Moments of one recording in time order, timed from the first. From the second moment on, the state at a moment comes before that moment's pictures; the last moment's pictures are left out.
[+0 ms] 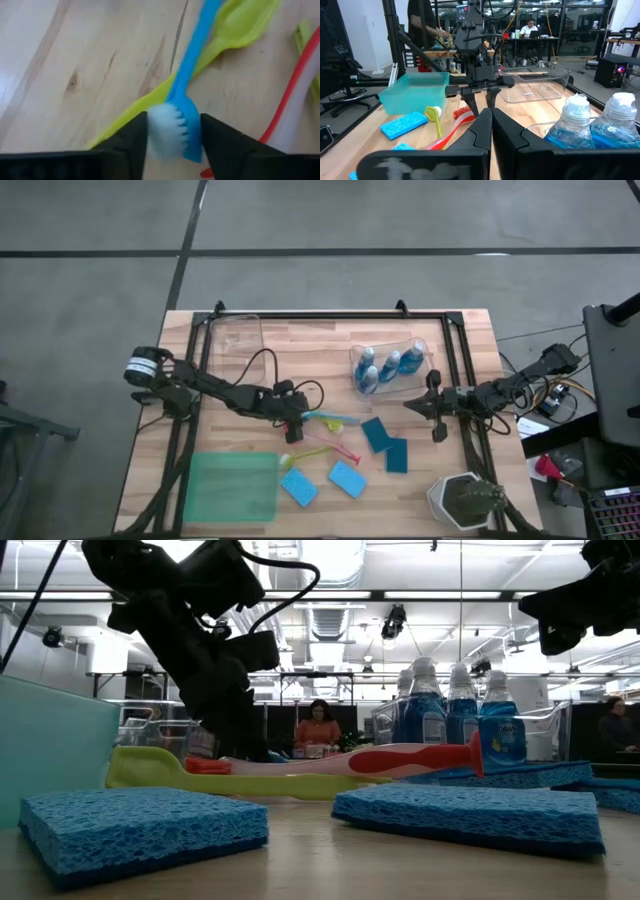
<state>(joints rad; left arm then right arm) -0.13 1.63 0.79 -0.04 -0.23 -0.29 0.47 0.27 0.04 0.24 0.50 0.05</state>
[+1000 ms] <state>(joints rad) -0.13 1.34 0.79 -0.27 -0.35 -0.22 0.47 0.27 0.04 0.24 0.50 0.05</state>
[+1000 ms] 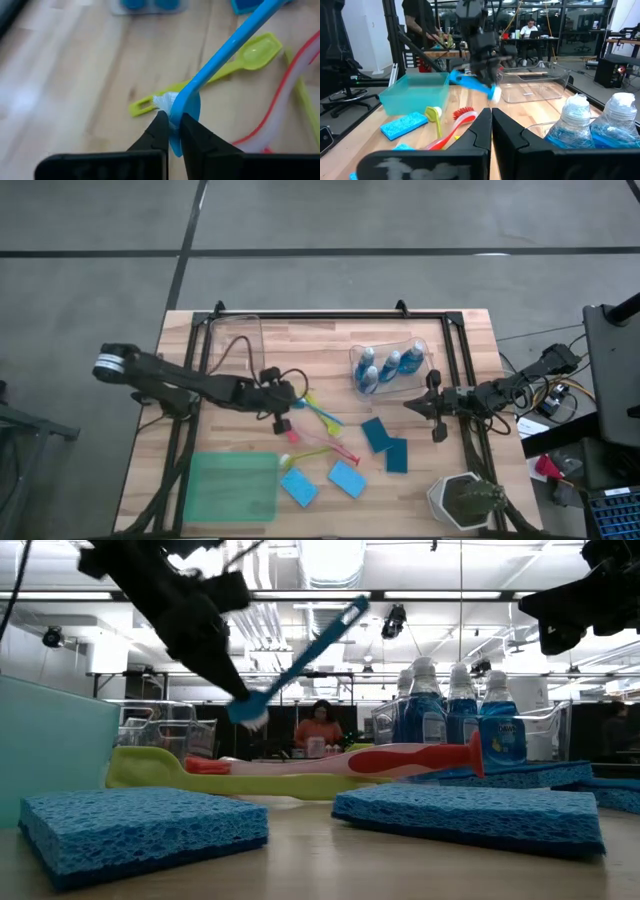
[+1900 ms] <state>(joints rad) -0.12 0.79 0.76 -1.09 -0.96 -1.03 0.47 0.27 0.04 0.24 0.50 0.05</state>
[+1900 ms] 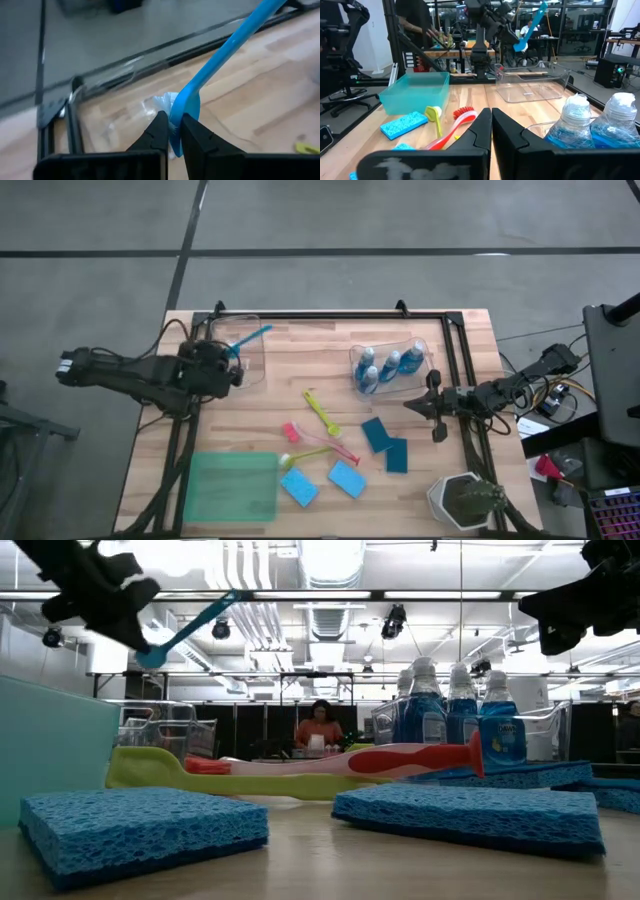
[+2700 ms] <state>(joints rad) -0.02 0.79 0.56 -1.10 -0.81 -1.27 0.47 0.27 0.04 0.24 0.50 0.05</state>
